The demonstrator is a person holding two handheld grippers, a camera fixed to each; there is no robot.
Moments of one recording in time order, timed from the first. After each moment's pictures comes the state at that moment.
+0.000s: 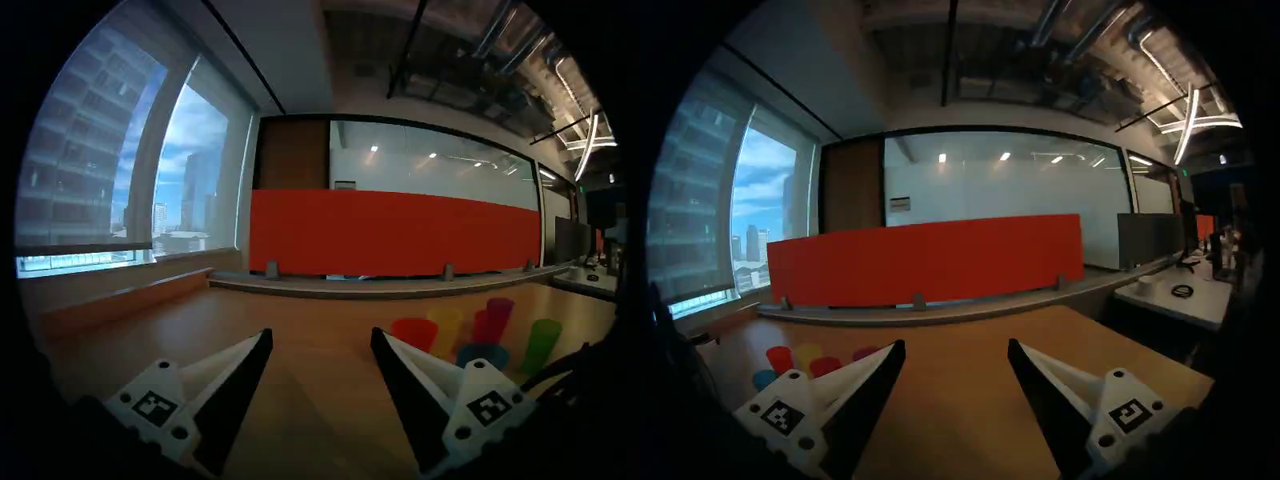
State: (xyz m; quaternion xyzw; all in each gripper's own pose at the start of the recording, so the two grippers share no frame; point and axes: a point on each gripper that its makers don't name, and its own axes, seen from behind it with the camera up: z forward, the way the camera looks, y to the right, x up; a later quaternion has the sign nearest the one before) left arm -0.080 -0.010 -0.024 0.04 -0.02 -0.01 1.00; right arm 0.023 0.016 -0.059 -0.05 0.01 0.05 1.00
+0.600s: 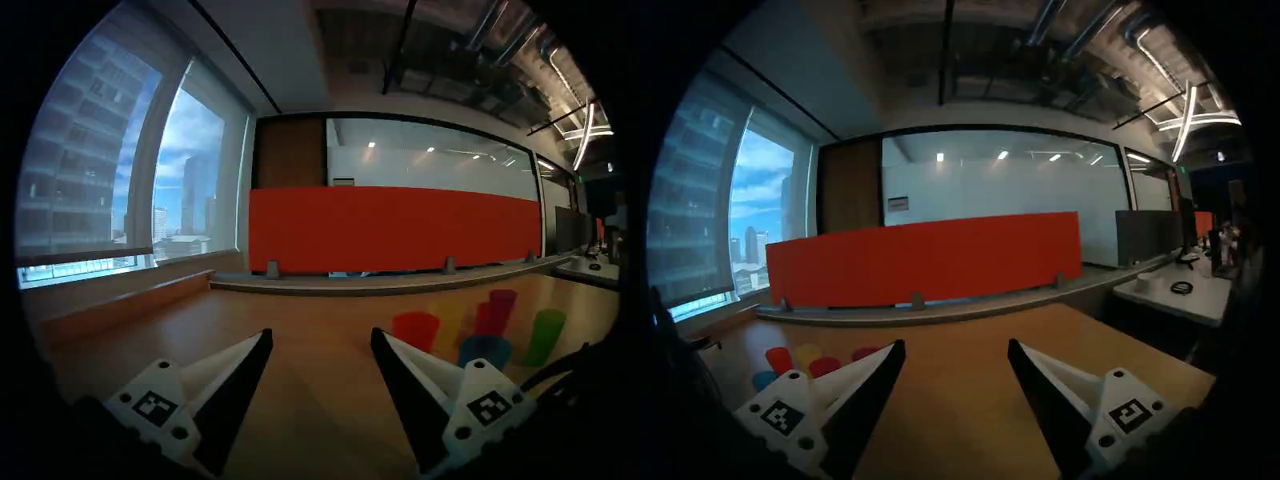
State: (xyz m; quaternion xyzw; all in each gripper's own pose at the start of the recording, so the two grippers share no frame) left arm -0.085 -0.007 -0.023 0.04 -0.02 0.00 1.00; right arm 0.021 0.020 -0.059 -0.05 0.00 0.06 1.00
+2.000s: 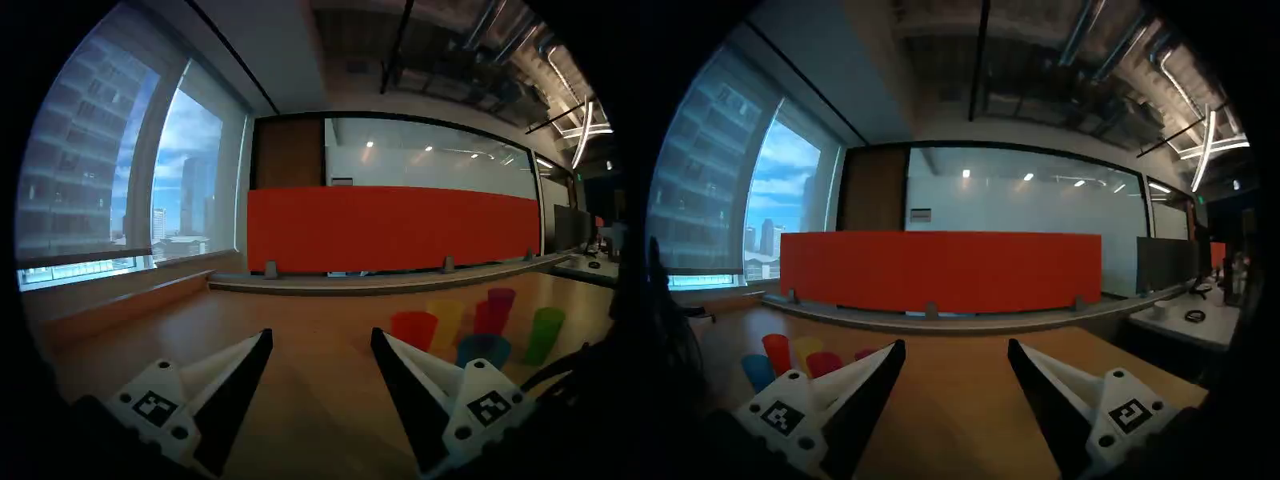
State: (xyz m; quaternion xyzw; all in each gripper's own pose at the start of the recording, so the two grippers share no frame) left arm -0.086 -0.005 -0.023 0.04 -0.02 0.01 1.00; right arm 0.007 -0.004 -0.029 -0.01 0.05 0.00 1.00
